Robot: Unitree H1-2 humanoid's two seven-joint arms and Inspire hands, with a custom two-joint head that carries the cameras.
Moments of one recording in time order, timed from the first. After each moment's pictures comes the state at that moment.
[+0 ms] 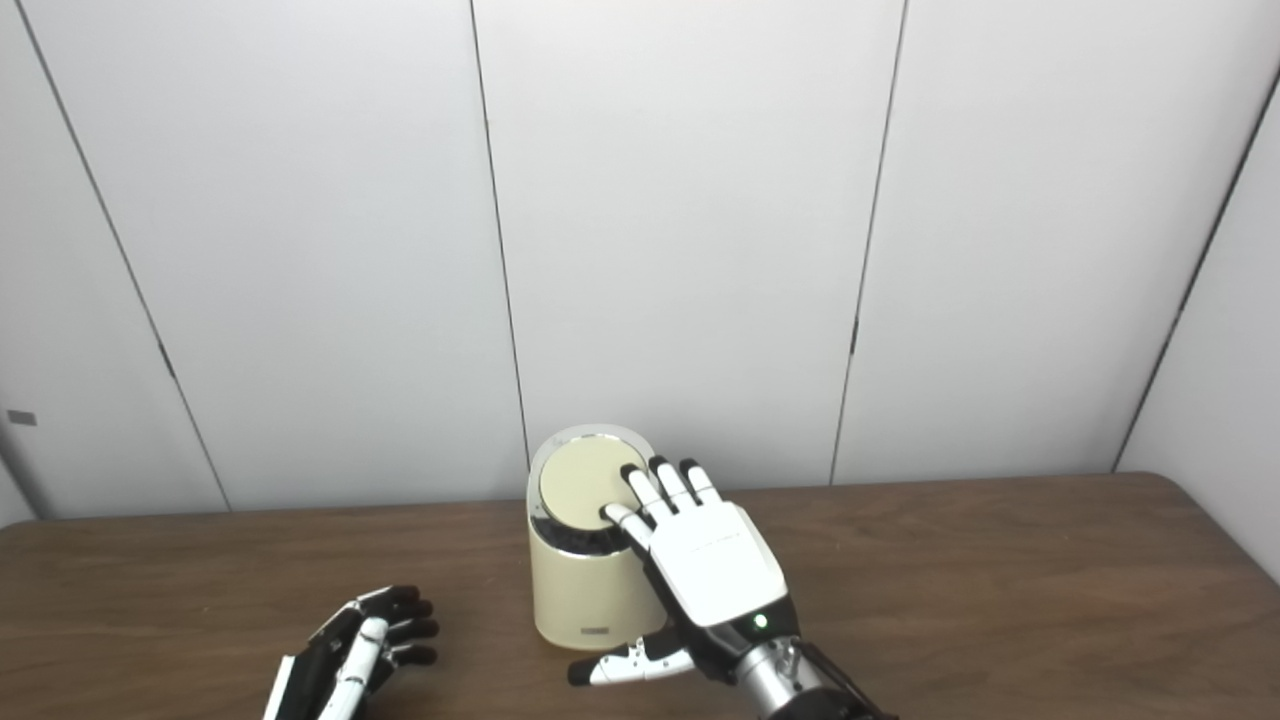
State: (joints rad) left arm -0.15 -0.03 0.08 0.10 -0.16 -0.09 0.02; right arm -0.35 -0.22 0.39 -0.17 -1.28 0.15 0.14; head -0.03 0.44
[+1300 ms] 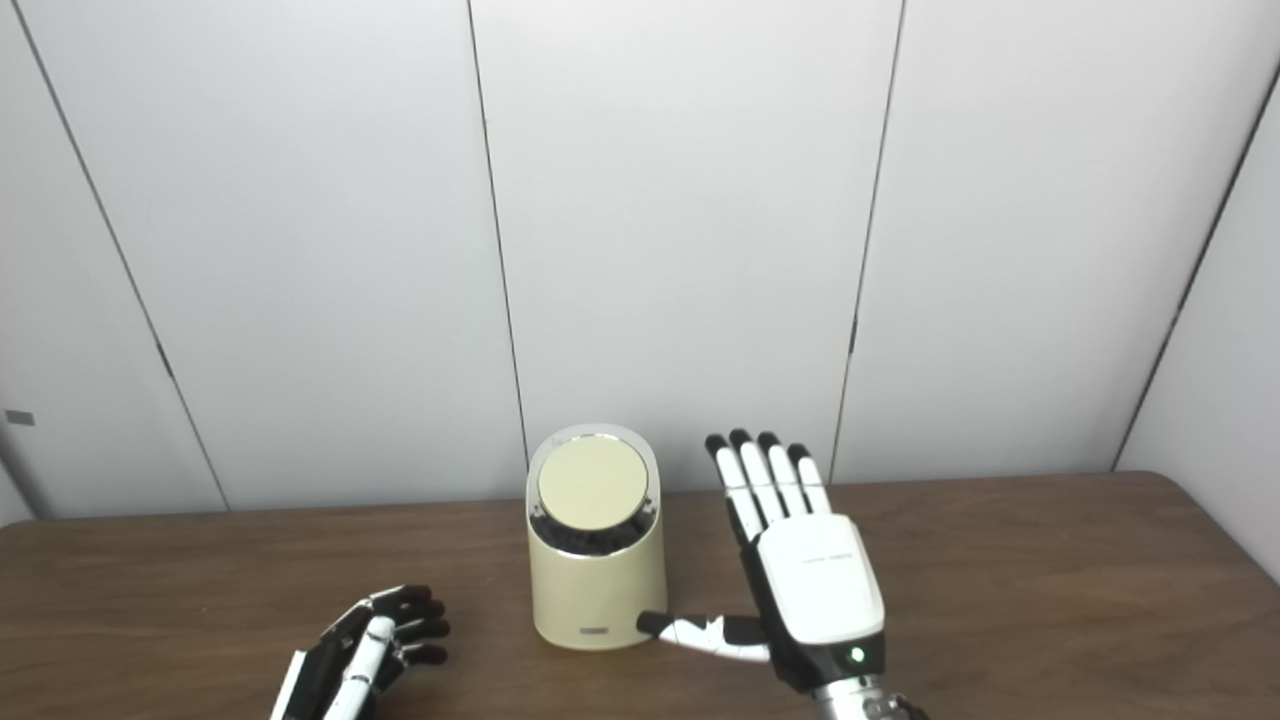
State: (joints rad) left arm -0.15 -0.01 0.07 0.11 -0.17 -0.08 -0.02; right arm -0.27 -0.20 0.24 -0.14 -1.15 0.08 -0.41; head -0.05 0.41
